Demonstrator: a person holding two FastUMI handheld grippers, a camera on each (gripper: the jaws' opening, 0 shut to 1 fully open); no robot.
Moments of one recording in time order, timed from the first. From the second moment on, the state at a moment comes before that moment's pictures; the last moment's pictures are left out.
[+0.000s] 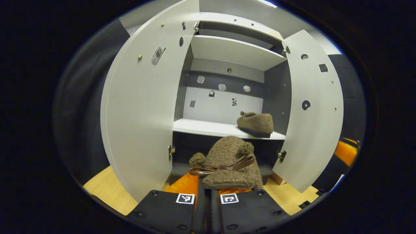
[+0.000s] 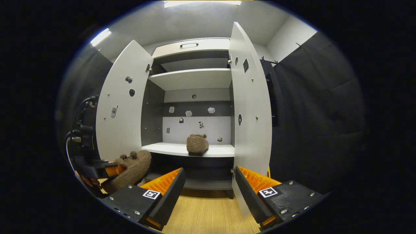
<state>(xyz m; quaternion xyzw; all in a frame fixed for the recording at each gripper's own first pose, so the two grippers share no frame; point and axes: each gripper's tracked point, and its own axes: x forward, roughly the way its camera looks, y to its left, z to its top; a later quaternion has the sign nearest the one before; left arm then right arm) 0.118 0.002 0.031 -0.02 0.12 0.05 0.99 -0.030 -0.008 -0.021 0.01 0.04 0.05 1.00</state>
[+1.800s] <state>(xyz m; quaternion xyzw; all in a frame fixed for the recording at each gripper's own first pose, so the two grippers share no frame) 0.421 0.045 -0.009 -0.01 0.25 0.06 0.97 -0.051 -0.081 -0.016 0.01 0.06 -0.03 1.00</state>
